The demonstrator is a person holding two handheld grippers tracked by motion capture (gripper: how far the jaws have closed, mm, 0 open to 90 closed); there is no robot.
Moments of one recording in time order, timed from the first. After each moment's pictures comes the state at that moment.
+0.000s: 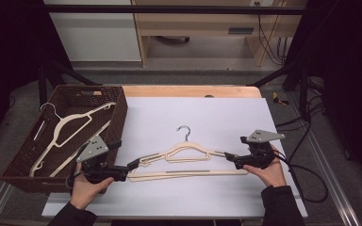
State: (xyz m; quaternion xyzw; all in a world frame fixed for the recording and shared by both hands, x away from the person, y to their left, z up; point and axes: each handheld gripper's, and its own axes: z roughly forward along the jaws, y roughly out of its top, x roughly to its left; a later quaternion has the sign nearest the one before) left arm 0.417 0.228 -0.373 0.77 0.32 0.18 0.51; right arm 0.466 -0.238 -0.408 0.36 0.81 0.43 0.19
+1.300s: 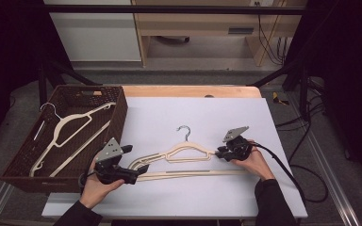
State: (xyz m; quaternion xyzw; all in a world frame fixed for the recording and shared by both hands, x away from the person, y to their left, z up) left arm 0.428 0.208 -0.397 0.81 0.31 0.16 0.48; right arm 0.530 -0.208 -0.470 0.27 0.90 0.32 0.10
